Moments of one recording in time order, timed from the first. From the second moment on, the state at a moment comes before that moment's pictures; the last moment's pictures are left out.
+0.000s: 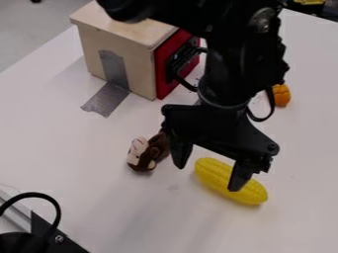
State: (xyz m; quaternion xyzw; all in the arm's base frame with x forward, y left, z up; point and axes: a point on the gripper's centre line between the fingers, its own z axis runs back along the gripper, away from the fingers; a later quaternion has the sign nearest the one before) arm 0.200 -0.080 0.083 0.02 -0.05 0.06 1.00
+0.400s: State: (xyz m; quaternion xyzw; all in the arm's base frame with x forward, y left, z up) arm 0.228 -0.075 0.079 0.04 -0.04 0.07 1.00
